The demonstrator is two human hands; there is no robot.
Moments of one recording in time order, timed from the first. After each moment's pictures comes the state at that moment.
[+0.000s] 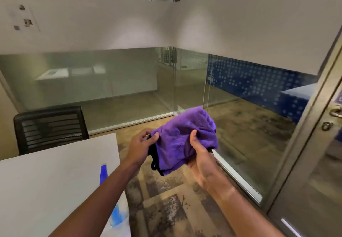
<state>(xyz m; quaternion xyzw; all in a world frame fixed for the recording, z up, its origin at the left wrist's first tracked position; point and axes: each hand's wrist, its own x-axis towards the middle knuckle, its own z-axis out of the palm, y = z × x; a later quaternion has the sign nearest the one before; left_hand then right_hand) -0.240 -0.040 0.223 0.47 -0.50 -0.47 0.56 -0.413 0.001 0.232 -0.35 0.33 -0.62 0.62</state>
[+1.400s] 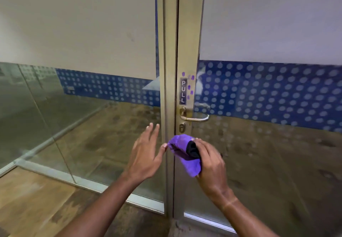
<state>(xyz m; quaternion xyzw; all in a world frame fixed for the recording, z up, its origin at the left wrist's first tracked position) -0.803 -0.290 0.199 0.20 -0.92 -0.19 0.28 -0.913 -0.107 0.181 -0.46 0.75 -0.37 -0.29</state>
